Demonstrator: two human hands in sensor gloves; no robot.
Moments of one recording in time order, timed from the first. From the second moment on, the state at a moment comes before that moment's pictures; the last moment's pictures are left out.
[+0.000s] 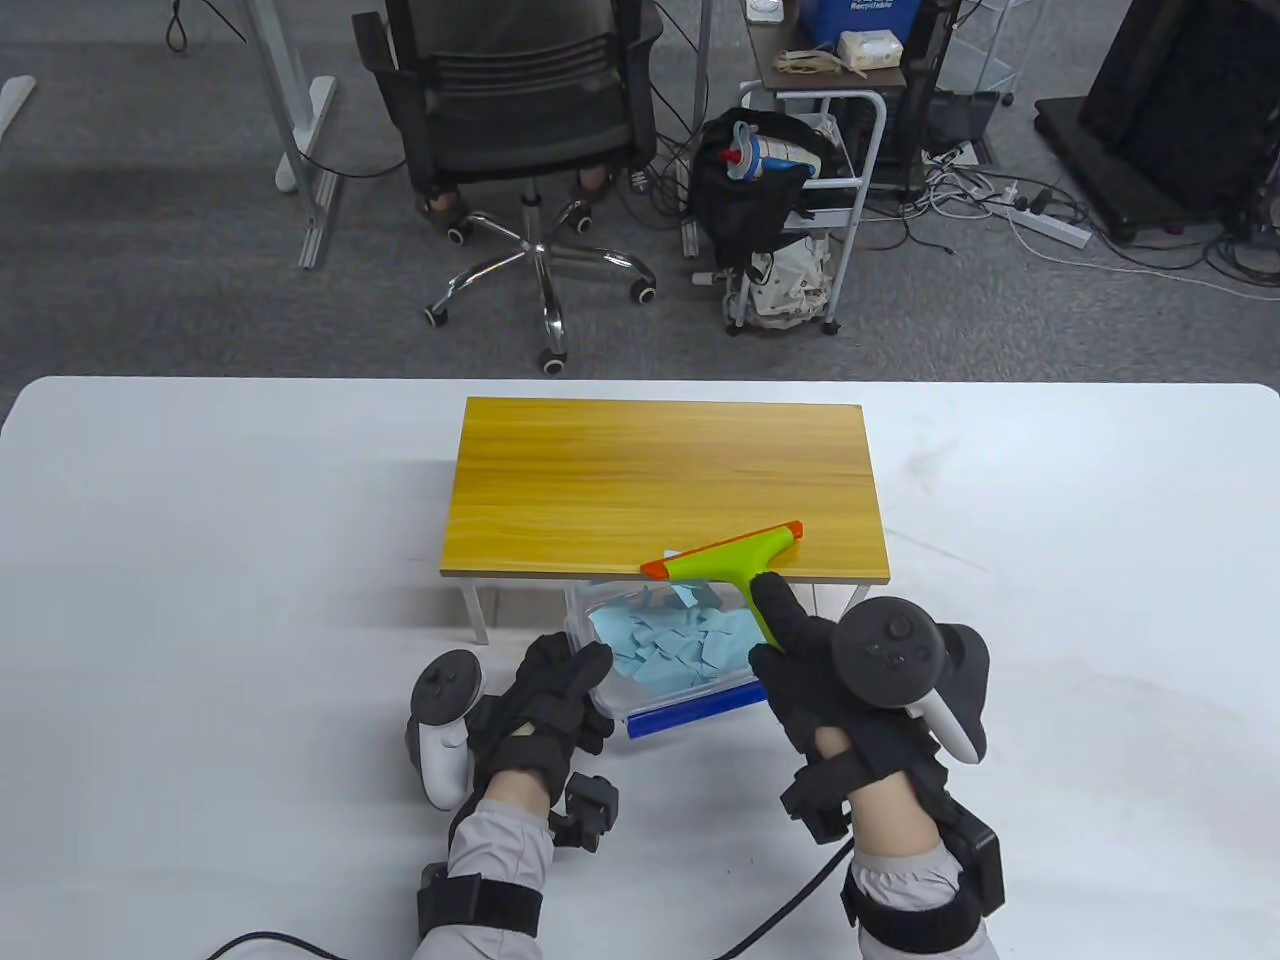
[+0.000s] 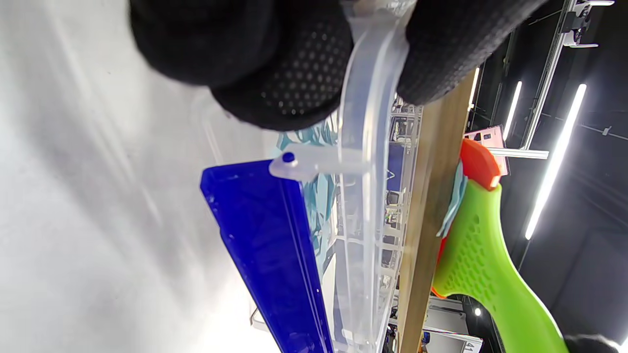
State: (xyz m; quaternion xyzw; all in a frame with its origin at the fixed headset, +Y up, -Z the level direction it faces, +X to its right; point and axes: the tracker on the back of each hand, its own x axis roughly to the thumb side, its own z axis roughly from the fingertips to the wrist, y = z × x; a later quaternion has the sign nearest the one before) left_hand -0.154 -0.780 -0.285 -0.16 0.05 0.69 0.70; right_hand 0.145 -0.622 -0.259 0.10 -0.01 0.94 0.33
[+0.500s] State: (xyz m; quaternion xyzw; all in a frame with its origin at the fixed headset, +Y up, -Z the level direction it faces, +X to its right) left_hand -0.165 -0.779 -0.282 -0.15 0.06 0.68 0.71; right_hand 0.198 -0.603 -0.237 0.07 -0.07 0.92 0.39
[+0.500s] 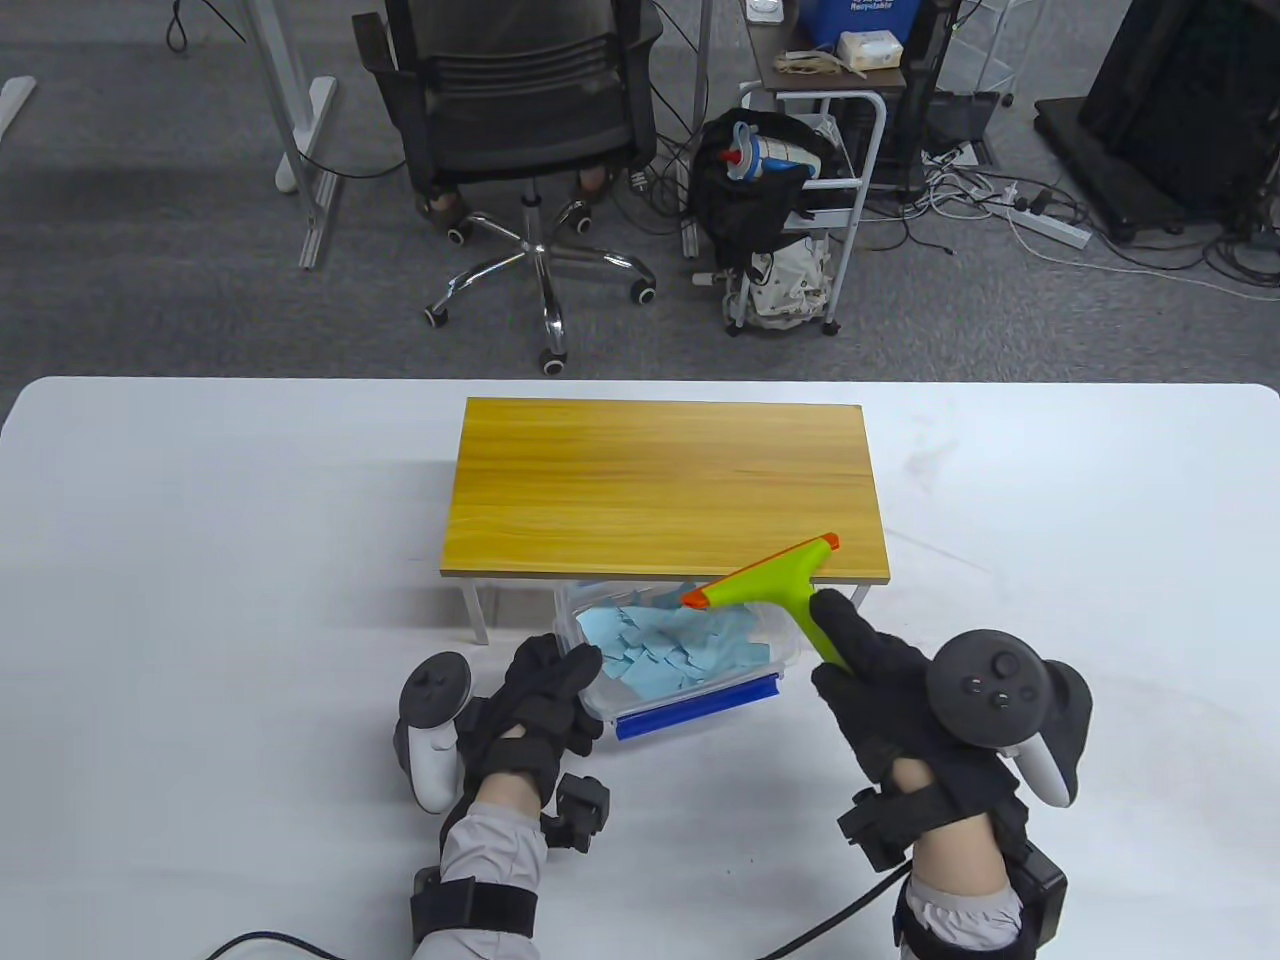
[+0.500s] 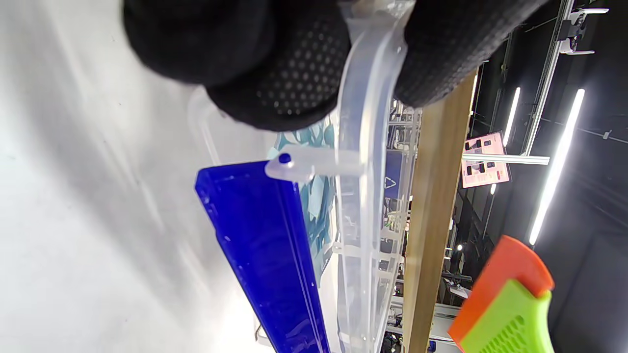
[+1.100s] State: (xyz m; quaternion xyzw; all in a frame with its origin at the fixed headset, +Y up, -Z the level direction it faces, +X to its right) left_hand -0.198 -0.769 -0.276 -0.20 0.04 0.63 0.75; right_hand 0.306 -0.698 -0.278 -0.15 -0.21 0.83 0.49
